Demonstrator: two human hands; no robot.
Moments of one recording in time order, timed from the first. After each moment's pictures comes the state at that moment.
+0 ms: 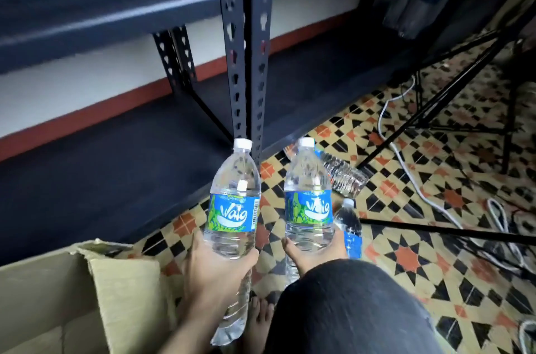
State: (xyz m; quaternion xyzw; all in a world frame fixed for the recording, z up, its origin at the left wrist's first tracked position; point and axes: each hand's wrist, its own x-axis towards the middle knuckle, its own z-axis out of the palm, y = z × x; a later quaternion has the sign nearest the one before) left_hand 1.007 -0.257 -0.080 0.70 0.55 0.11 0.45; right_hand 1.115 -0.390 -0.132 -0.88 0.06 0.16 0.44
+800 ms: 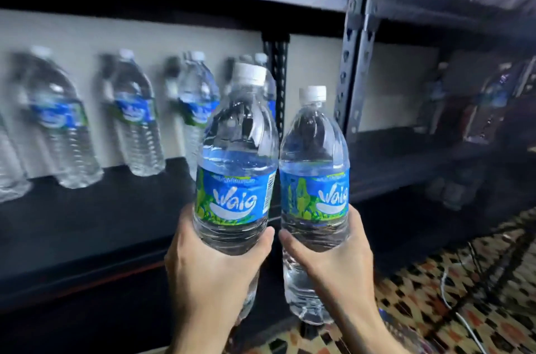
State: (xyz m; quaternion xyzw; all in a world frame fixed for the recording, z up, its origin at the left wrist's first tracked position) left_hand 0.897 -0.204 0.242 0.64 0.39 0.55 0.35; right_hand 1.026 -0.286 0.213 -0.71 -0.29 -0.02 0.64
